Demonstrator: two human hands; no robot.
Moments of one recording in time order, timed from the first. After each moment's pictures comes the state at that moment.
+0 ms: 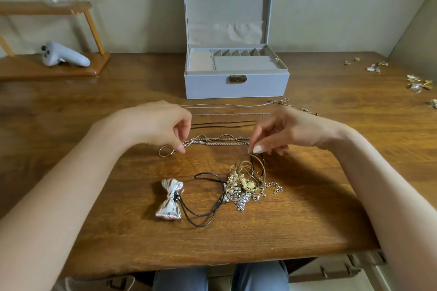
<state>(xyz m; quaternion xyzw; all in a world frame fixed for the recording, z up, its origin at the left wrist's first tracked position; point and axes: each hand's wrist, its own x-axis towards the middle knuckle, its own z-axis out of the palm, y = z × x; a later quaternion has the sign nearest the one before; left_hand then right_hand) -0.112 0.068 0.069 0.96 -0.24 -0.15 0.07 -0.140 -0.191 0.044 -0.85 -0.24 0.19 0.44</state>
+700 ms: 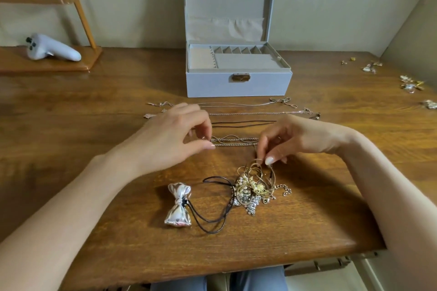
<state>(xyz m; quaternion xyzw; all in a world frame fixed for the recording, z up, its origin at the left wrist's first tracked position) -0.125 0.078 0.037 0.90 -0.38 0.05 0.22 -0.140 -0.188 0.039 -0.84 -0.25 0.25 0.41</state>
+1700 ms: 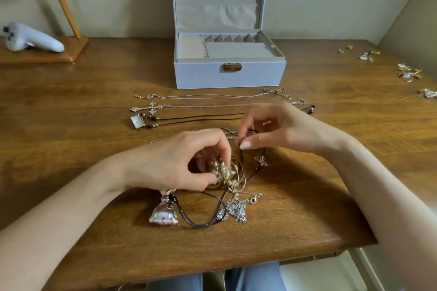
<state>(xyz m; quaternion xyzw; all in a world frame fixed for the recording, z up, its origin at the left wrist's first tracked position) -0.147 0.059 0.033 0.80 -0.43 -0.22 0.34 -0.154 -0.172 0.038 -0.87 -0.24 0.08 0.42</state>
